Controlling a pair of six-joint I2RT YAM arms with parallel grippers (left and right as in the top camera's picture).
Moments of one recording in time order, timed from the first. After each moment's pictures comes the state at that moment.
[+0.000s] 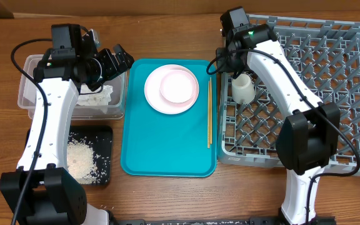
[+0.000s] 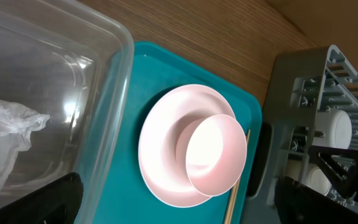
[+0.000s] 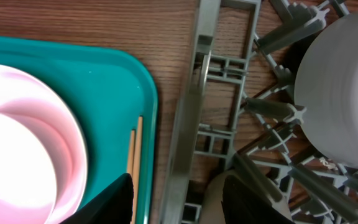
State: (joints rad) left arm 0.07 1.68 1.48 -0.79 0.41 -0.45; right arm 0.32 2.14 1.94 -1.04 0.06 0.25
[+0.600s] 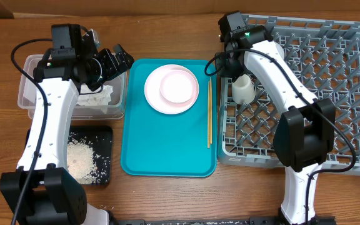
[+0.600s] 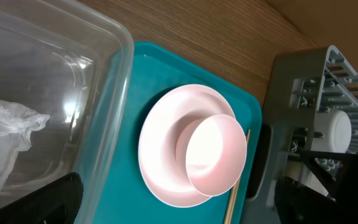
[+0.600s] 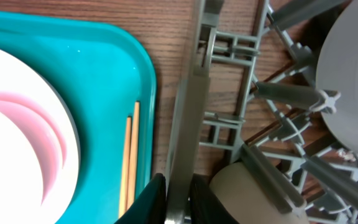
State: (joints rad) left arm 0.07 1.68 1.48 -0.79 0.41 -0.45; right arm 0.32 2.17 1.94 -1.08 0.04 0.26
